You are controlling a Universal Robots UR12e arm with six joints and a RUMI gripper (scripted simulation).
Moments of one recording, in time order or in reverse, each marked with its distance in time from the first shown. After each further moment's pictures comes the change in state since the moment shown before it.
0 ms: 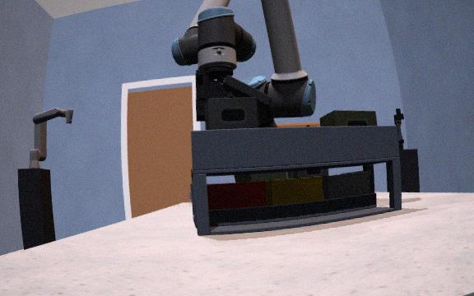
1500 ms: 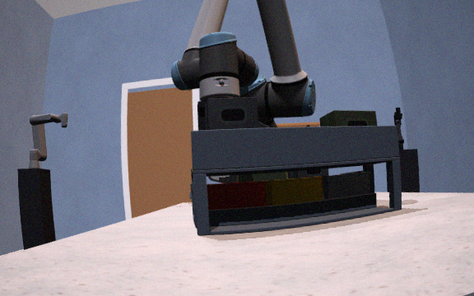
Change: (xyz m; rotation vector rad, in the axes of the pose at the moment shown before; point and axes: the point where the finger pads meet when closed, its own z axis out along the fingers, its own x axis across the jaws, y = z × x) arm -0.001 -0.003 0.075 0.000 0.000 0.000
